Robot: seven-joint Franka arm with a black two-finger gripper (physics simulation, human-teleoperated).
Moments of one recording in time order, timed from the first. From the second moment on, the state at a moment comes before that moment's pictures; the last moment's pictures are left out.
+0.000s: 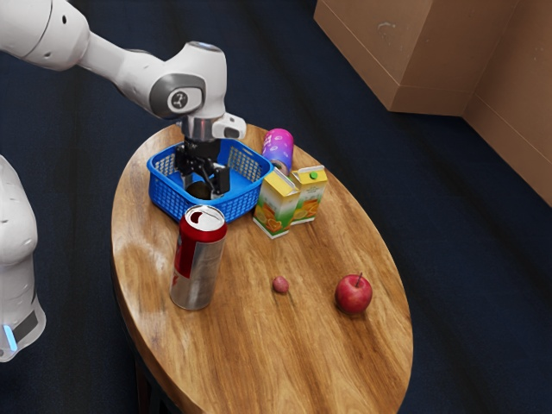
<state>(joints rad) 0.30 -0.47 0.01 -2.57 -0.20 2.12 -0.13</state>
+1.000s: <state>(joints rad) 0.32 -0.49 -0.01 -2.52 -0.13 2.15 -0.25</state>
